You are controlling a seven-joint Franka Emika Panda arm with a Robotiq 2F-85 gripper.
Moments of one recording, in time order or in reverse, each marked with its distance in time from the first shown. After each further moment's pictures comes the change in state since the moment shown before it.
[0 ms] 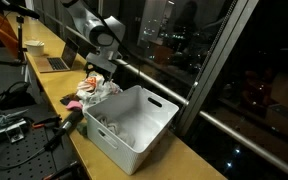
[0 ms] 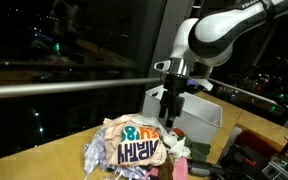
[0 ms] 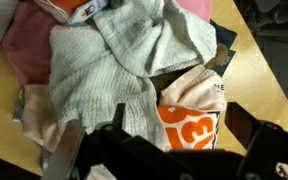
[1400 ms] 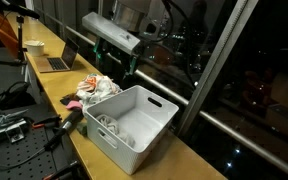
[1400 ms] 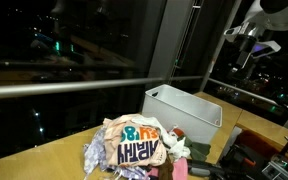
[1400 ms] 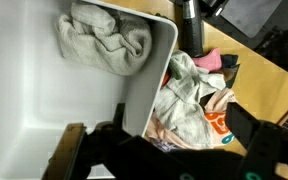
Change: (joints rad) arm -0.188 -0.560 -0.302 -0.269 0.084 -0.225 -0.125
